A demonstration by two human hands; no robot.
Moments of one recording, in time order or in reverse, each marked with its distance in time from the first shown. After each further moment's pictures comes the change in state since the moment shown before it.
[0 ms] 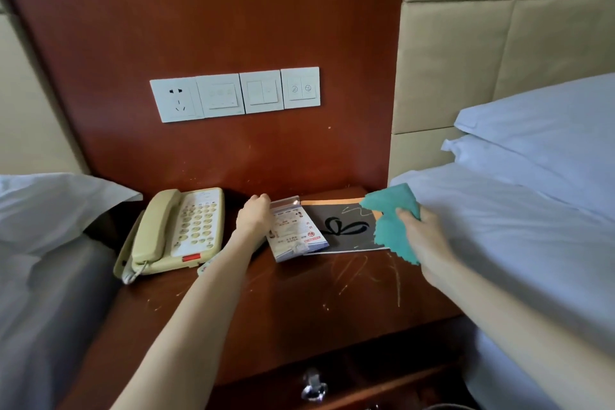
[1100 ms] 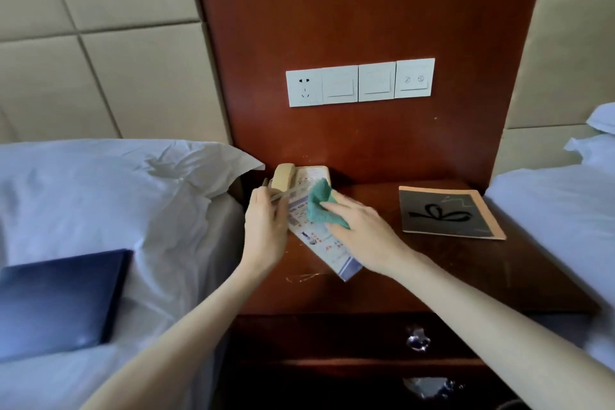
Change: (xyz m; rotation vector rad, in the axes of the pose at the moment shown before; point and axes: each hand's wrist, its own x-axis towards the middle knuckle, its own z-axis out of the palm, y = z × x) left_hand -0.196 -0.110 -0.125 -0.529 0.582 0.026; right_hand -0.147 -0.069 0.169 -0.591 -0.660 -0.681
